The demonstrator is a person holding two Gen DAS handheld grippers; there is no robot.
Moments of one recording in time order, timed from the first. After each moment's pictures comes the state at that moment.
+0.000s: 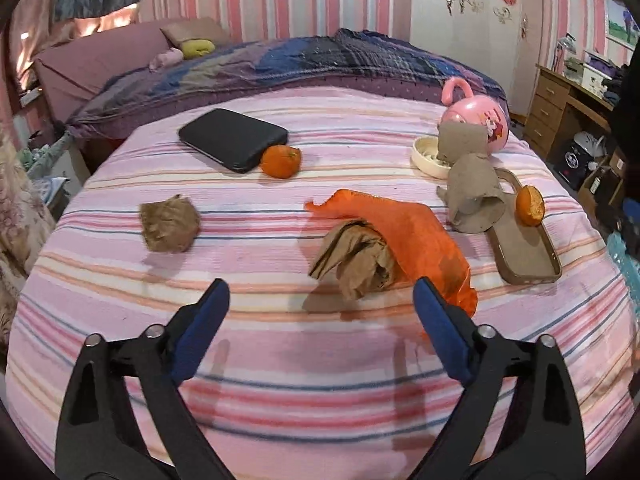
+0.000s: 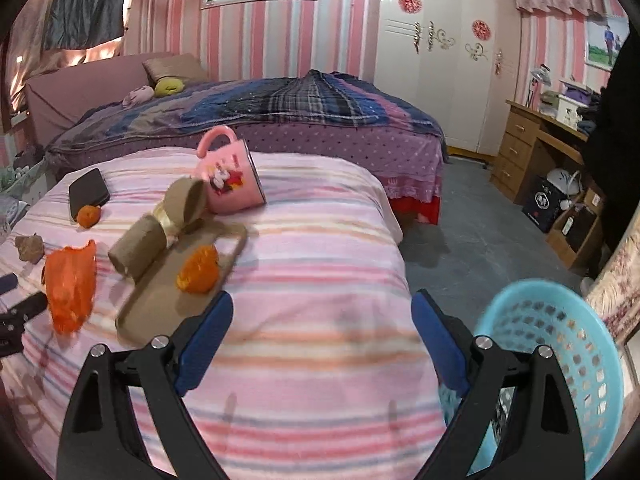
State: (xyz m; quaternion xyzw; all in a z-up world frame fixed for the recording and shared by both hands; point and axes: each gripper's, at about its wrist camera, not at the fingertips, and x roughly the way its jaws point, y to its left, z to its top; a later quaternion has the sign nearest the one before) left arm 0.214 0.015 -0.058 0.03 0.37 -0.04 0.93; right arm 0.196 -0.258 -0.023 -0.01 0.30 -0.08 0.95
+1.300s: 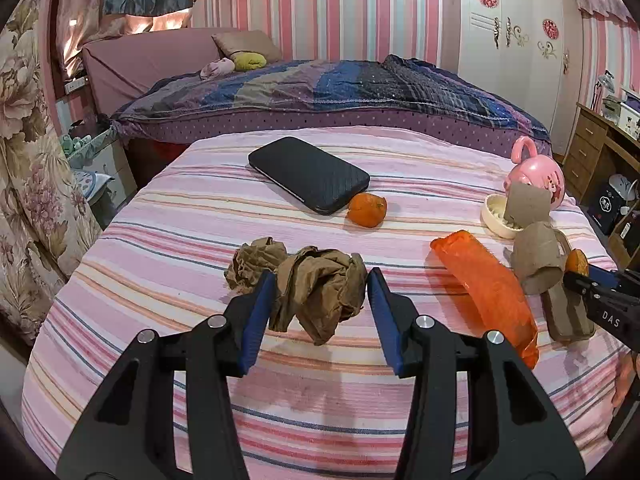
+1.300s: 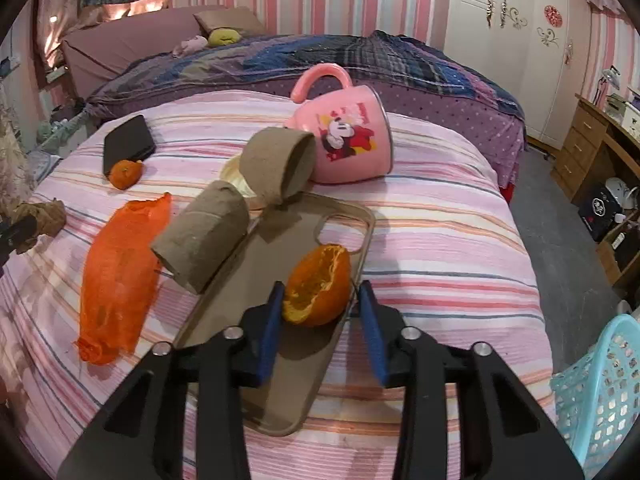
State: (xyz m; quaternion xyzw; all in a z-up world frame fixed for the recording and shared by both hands) left arm 0.227 0.068 -0.035 -0.01 0.33 0.04 0.94; right arm 0.264 -0.190 -0.059 -0.02 0.38 0.03 0.93
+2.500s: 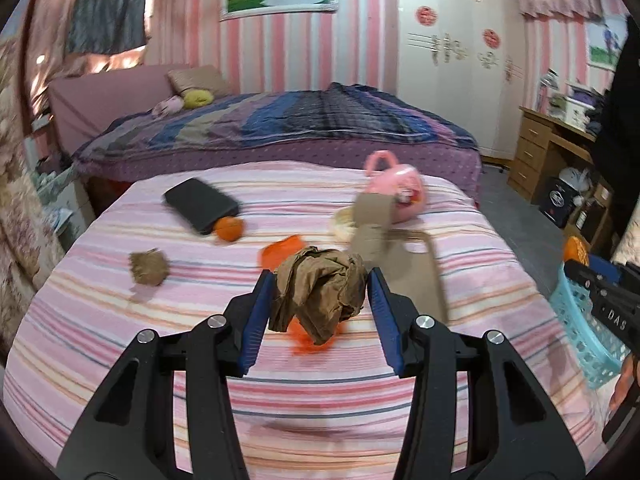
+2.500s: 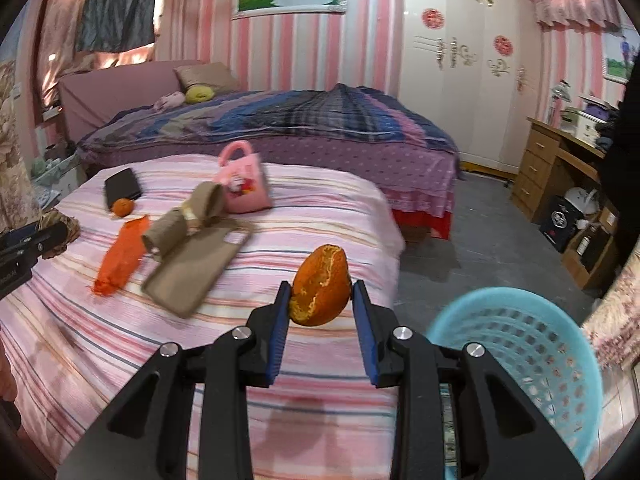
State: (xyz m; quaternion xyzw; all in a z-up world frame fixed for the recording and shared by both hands) left arm 0.150 -0.068 0.002 0.02 0.27 -0.05 0.96; right arm 0.144 -0.298 -0.008 -0.01 0.28 -0.03 0.96
